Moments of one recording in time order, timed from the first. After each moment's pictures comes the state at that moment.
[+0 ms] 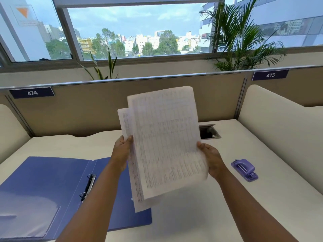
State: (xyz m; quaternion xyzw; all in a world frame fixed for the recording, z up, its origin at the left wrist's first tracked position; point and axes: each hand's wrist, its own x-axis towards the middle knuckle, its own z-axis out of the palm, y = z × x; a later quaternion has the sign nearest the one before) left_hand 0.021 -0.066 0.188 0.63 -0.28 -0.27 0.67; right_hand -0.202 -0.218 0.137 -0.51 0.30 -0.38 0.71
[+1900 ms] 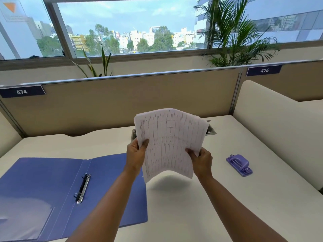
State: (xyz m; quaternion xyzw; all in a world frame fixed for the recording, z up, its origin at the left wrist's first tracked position) left_hand -0.021 -0.093 0.156 0.59 -0.36 -0.23 0.69; right_hand -0.183 -0.195 0.109 -0.63 0.42 -0.49 0.43
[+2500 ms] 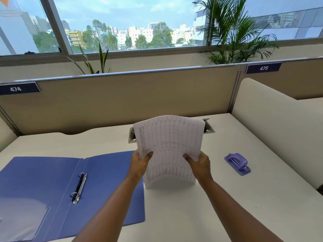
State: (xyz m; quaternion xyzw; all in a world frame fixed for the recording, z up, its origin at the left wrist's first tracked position) left_hand -0.032 -0.094 0.130 0.65 -0.31 -0.30 0.62; right_hand -0.192 -0.193 0.100 -0.61 0.43 -0.43 0.50
